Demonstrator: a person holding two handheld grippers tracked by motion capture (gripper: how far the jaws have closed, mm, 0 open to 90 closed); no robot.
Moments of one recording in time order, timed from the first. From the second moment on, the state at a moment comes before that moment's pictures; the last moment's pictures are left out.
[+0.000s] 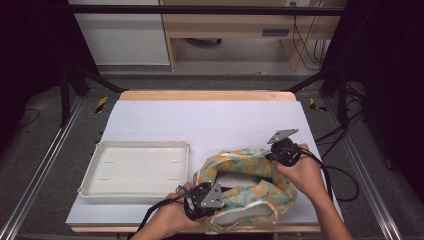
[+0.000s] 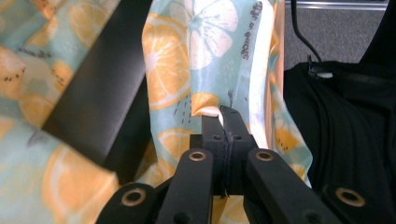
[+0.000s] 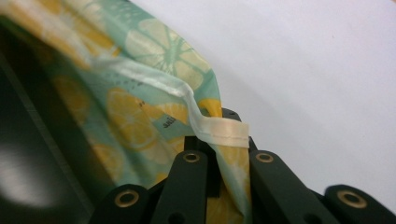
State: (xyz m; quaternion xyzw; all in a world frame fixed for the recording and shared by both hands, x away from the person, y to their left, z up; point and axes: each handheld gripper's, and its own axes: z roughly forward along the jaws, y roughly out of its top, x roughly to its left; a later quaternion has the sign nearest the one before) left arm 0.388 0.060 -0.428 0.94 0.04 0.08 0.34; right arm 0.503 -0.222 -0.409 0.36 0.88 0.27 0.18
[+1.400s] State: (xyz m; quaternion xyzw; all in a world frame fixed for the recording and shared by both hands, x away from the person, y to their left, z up) left arm 0.374 0.063 -0.464 0.95 0.03 0.06 0.30; right arm 0.557 -0.238 -0.459 0.41 0.86 0.25 0.16
